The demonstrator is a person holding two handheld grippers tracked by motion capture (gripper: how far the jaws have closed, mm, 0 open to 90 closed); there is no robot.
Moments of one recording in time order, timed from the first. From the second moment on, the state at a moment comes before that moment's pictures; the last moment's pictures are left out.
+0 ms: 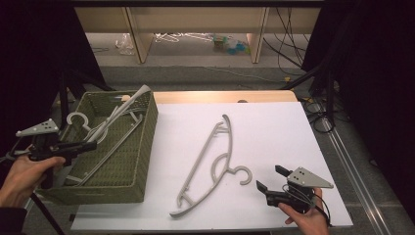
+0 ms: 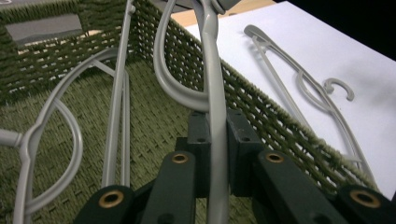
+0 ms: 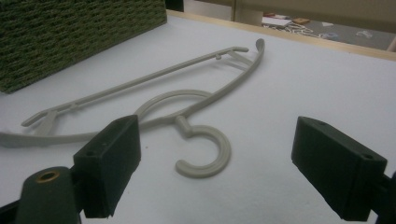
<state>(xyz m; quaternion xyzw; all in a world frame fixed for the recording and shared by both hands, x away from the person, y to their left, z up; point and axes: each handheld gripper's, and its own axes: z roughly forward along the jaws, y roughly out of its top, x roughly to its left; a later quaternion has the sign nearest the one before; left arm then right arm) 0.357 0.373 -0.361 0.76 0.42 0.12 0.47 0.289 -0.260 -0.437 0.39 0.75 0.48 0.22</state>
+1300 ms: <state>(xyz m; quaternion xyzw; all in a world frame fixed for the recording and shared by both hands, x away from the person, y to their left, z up) 0.389 0.382 -0.395 0.76 0.53 0.10 0.35 0.290 -0.258 -0.438 0.39 0.75 0.49 0.21</state>
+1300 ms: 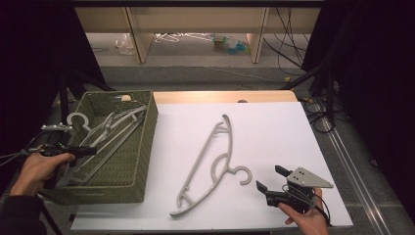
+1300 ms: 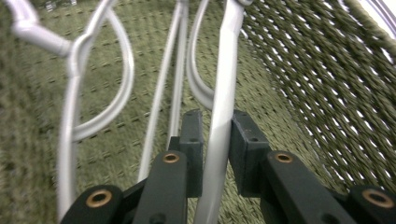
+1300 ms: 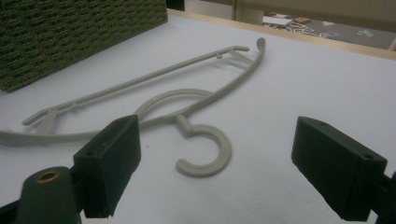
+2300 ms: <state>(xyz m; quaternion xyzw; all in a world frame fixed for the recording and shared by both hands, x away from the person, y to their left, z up) 0.400 0.402 -0.404 0.73 0.60 0.16 0.29 0.290 -0.258 -0.439 0.38 0.75 0.49 0.22</state>
